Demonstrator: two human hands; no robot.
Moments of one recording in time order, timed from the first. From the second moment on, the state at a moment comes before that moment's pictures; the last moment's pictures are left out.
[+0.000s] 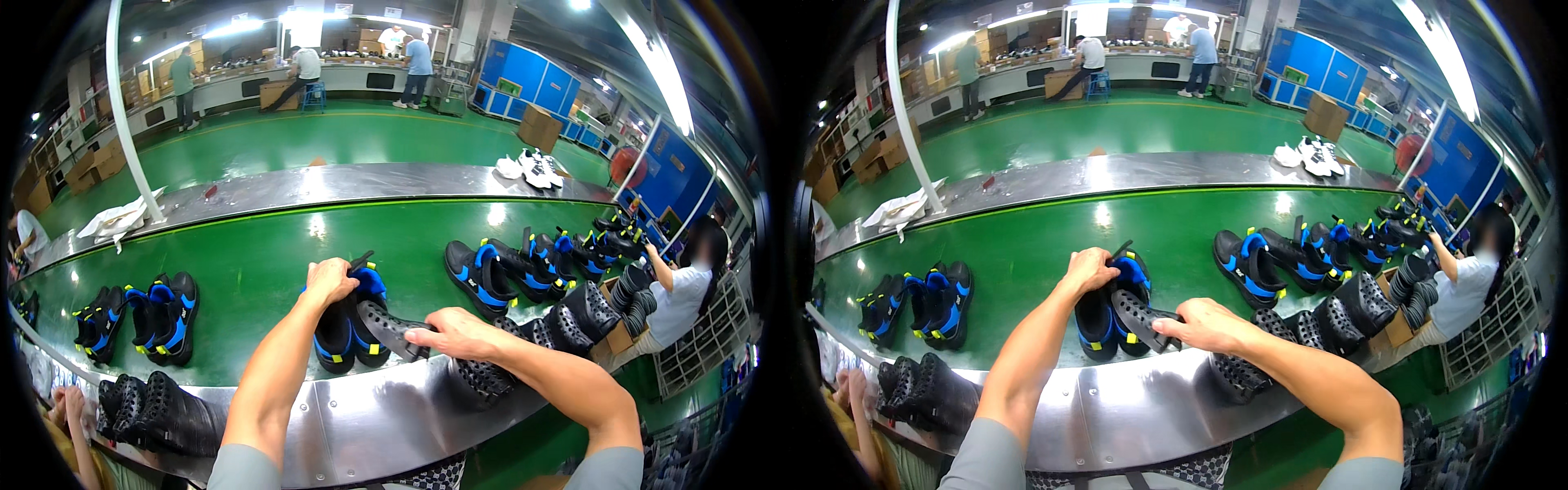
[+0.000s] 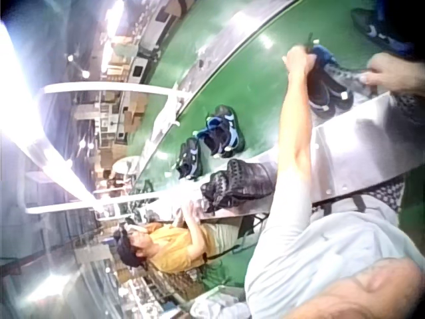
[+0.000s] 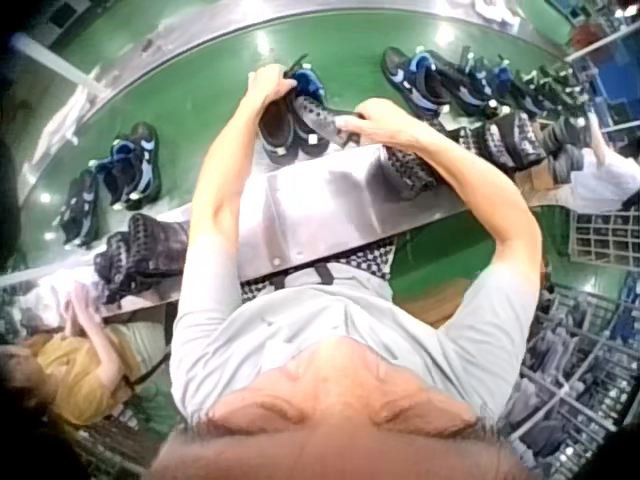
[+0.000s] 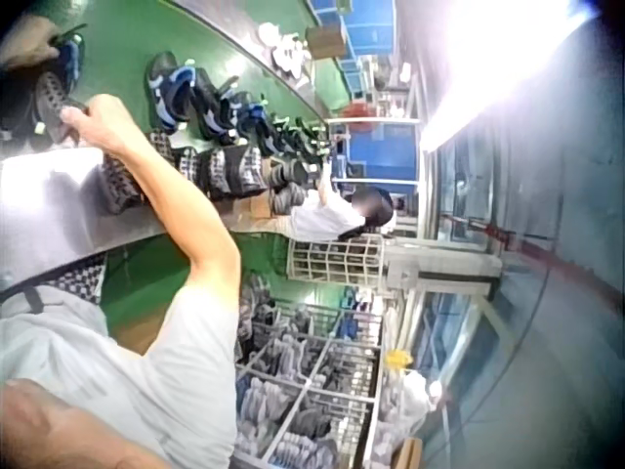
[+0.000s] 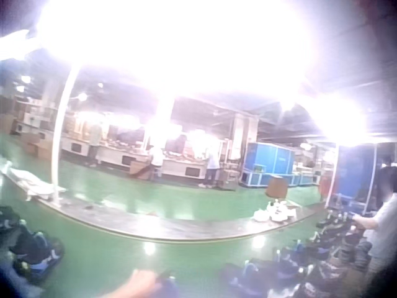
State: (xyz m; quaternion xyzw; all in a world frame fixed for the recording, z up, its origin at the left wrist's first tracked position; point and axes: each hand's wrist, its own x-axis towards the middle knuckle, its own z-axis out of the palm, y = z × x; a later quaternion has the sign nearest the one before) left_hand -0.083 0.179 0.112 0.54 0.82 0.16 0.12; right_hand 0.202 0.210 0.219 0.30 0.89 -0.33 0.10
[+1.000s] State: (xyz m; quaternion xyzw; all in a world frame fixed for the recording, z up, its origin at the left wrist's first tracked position) left_hand -0.071 0.165 0.064 0.62 0.73 0.29 0.02; right_hand 0.069 0.205 0.075 0.41 0.91 -0.03 -0.04
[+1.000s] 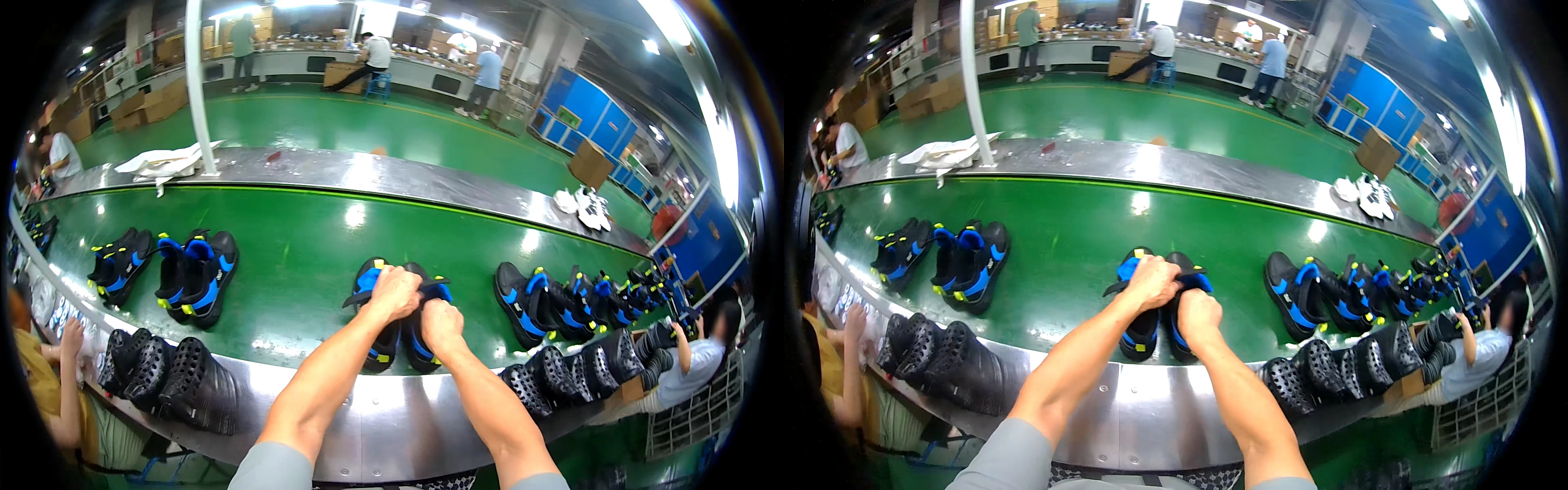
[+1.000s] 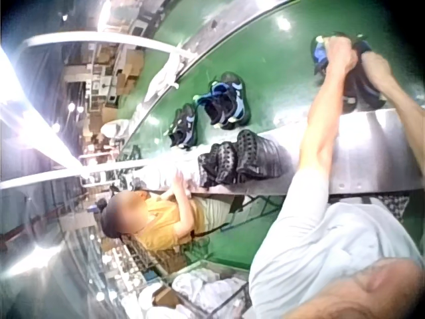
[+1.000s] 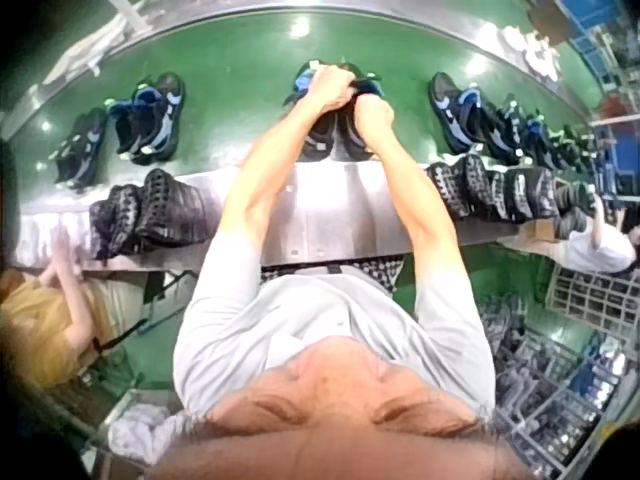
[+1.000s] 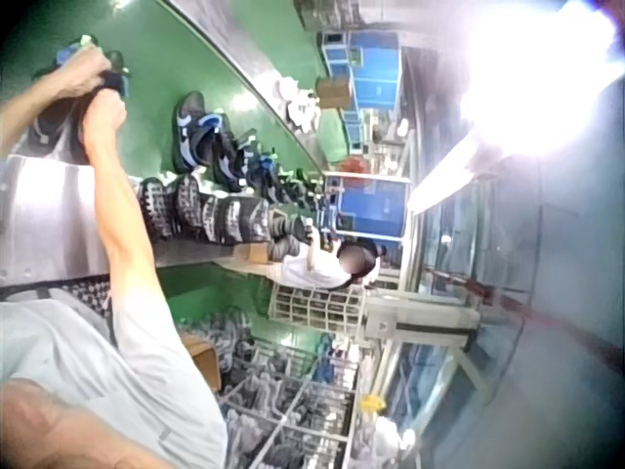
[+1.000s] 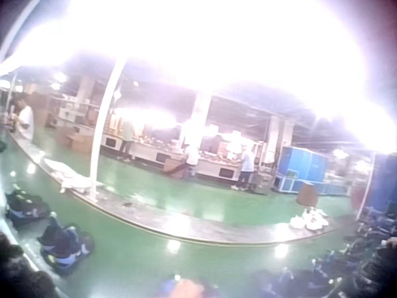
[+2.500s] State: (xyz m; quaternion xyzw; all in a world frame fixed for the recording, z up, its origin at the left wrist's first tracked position) left_hand -0.111 -0.410 0.168 0.05 0.89 0.24 -0.39; right_hand 0.107 0.078 0.149 0.20 0.84 -0.43 -0.27
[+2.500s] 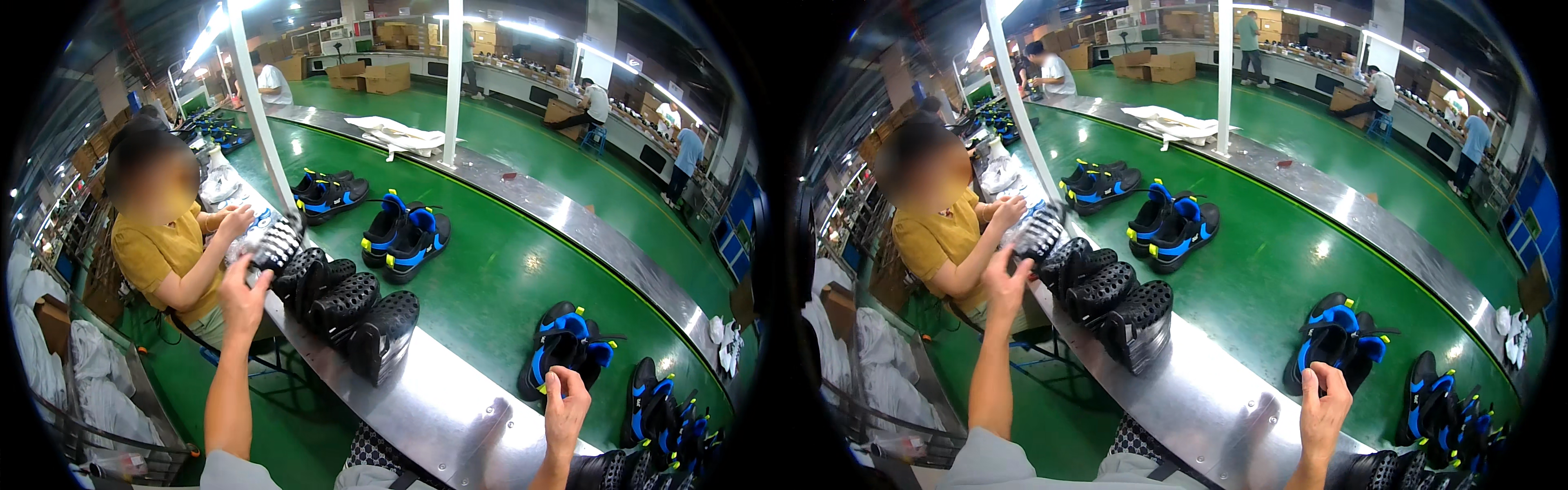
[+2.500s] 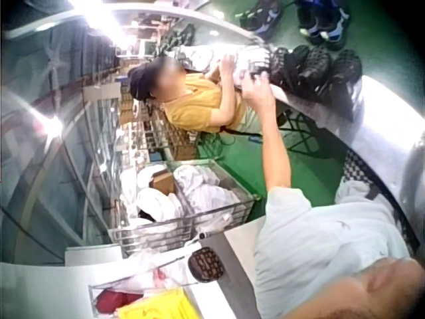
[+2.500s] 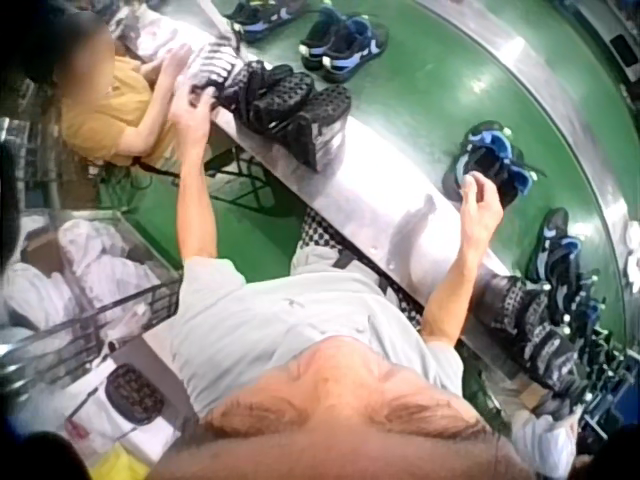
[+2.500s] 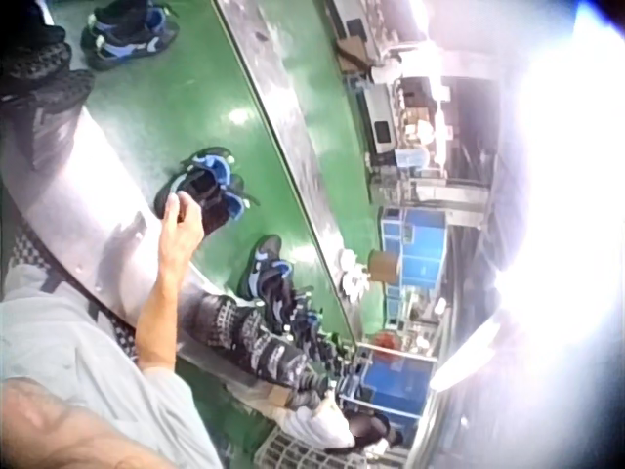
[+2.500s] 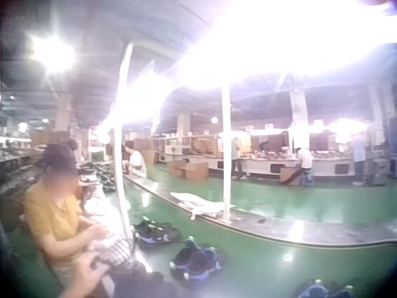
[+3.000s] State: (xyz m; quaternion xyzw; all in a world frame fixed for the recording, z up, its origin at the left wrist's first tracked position) left_hand 0.051 -0.102 0.155 0.43 0.62 0.66 0.01; right_hand 0.167 0.054 0.138 0.22 0.26 -0.94 0.00
